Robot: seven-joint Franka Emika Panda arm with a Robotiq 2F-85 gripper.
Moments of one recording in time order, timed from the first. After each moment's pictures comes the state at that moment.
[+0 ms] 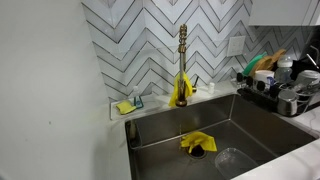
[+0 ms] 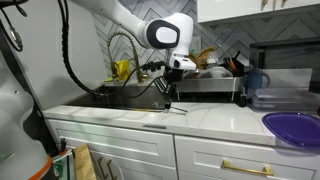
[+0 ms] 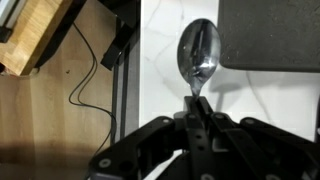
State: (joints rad) arm -0.11 0.03 -0.07 -2.15 0.07 1.95 0.72
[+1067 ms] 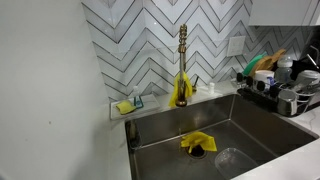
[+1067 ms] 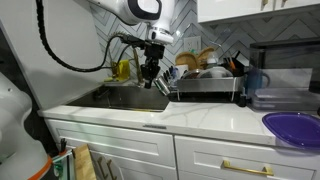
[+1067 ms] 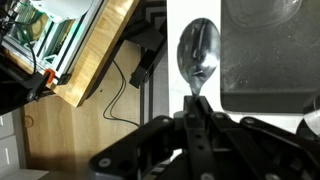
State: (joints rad) arm -0.06 -0.16 -0.02 -2.11 0.05 1.65 0.94
